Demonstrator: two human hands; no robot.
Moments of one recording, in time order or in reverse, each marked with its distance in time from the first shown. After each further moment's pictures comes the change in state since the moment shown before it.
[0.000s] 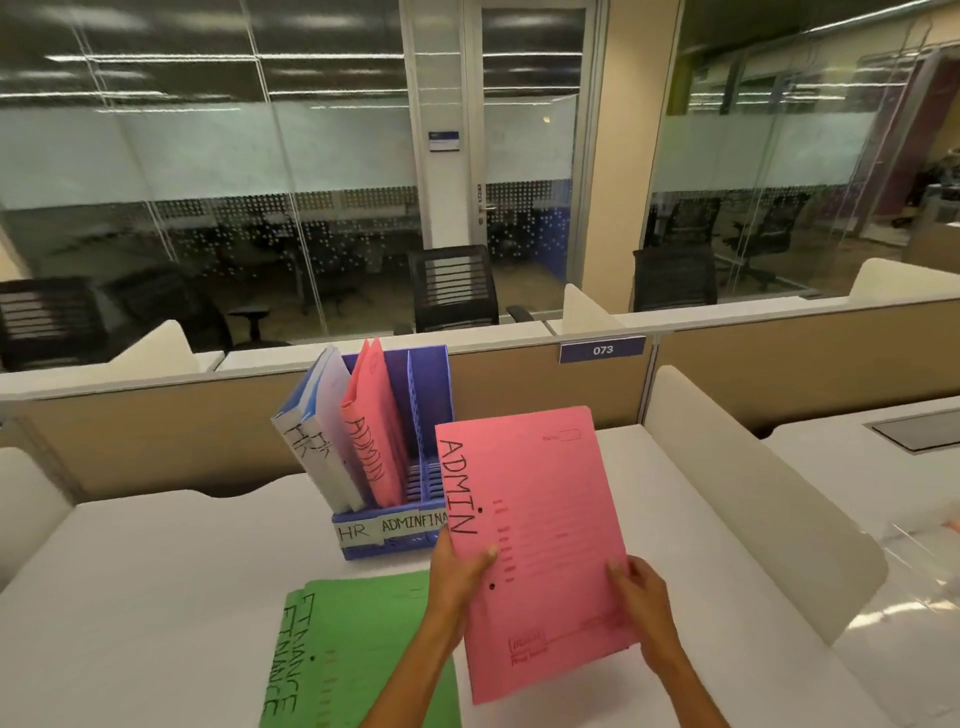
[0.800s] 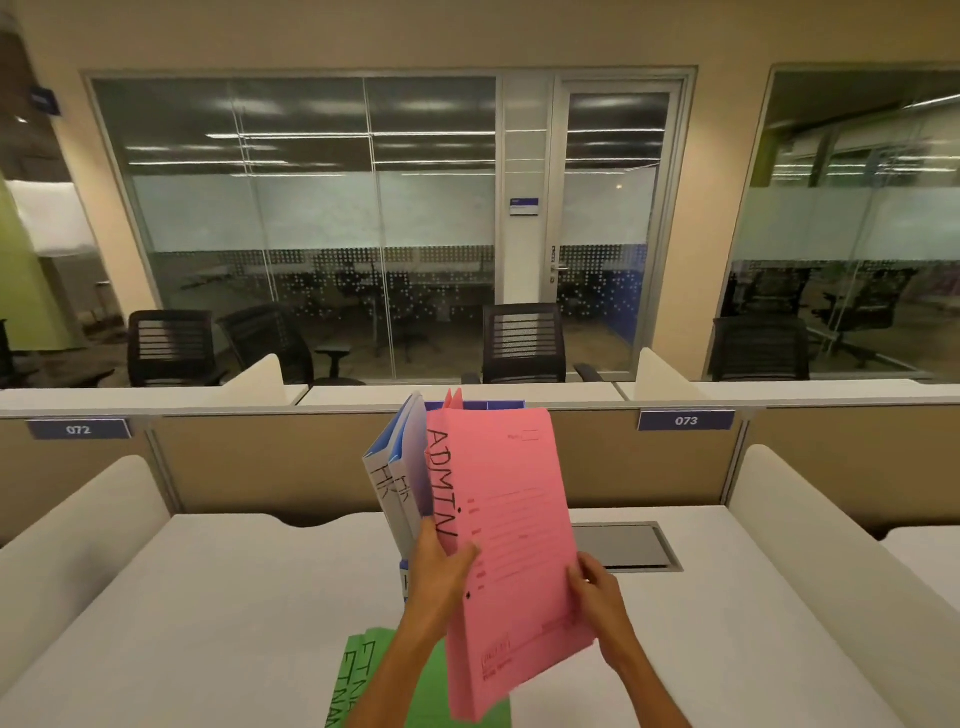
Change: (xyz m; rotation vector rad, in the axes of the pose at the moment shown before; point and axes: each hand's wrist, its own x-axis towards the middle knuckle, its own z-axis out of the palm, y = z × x) left_hand -0.004 0.115 -0.077 0.242 0.189 0.232; right_hand 0.025 -0.088 0.146 0.027 -0.276 -0.225
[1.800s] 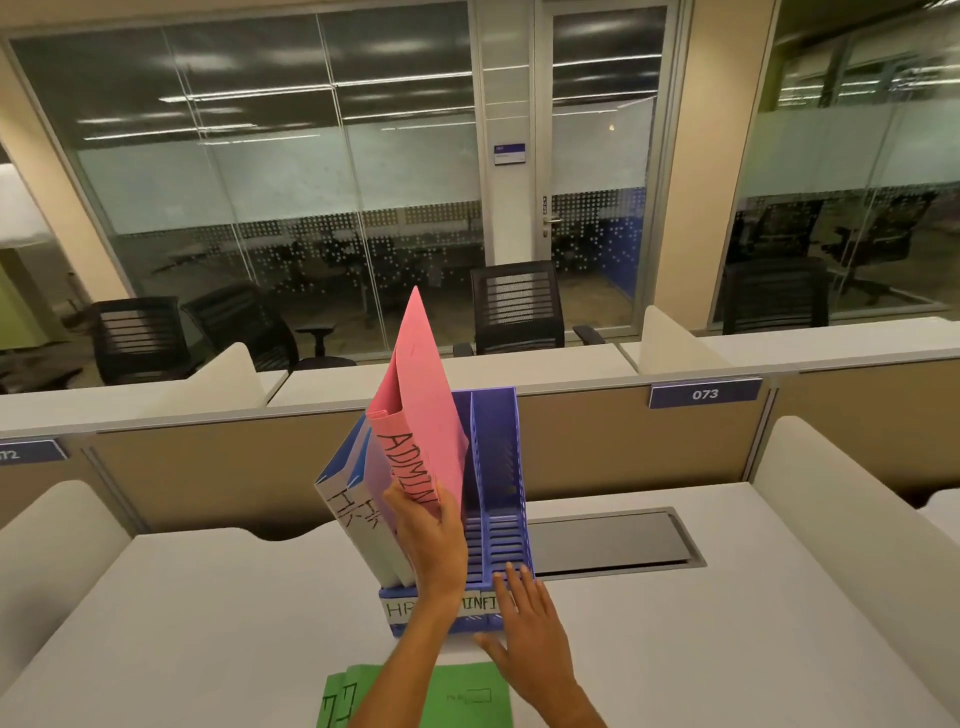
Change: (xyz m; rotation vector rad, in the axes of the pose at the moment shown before) left_hand 0.136 -0.032 0.060 0.125 0.542 0.462; right_hand 0.049 0.054 0.094 -1.129 -0.196 -0.339
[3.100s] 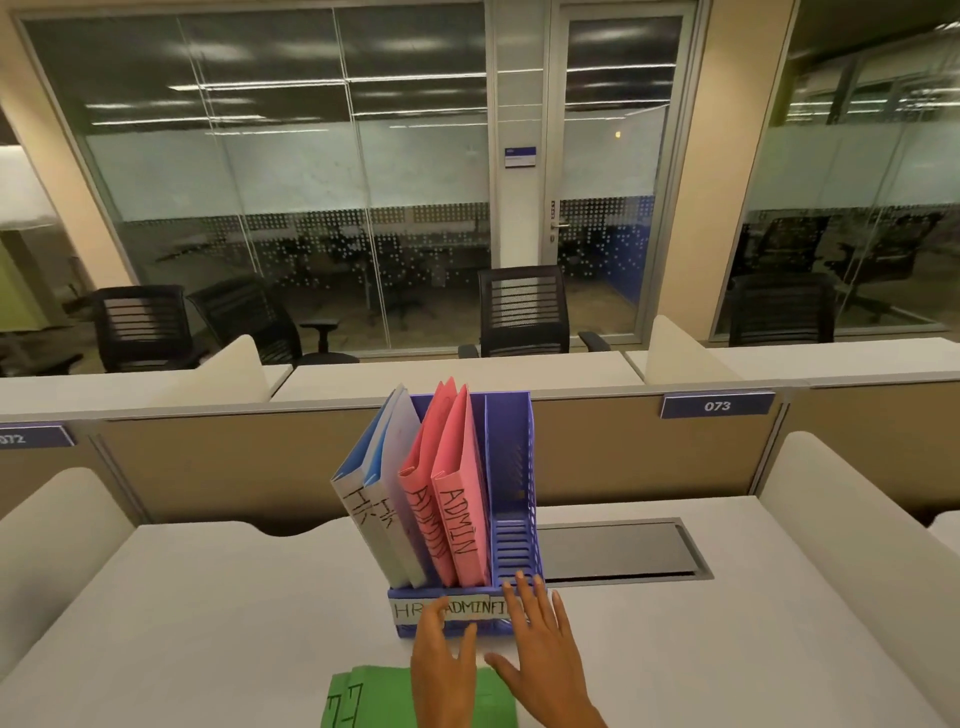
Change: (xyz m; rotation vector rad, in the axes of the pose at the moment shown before) left_hand -0.095 -0.101 -0.056 0.304 -0.364 -0.371; right_hand -0.007 0.001 0.002 -0.026 0.007 -0.006
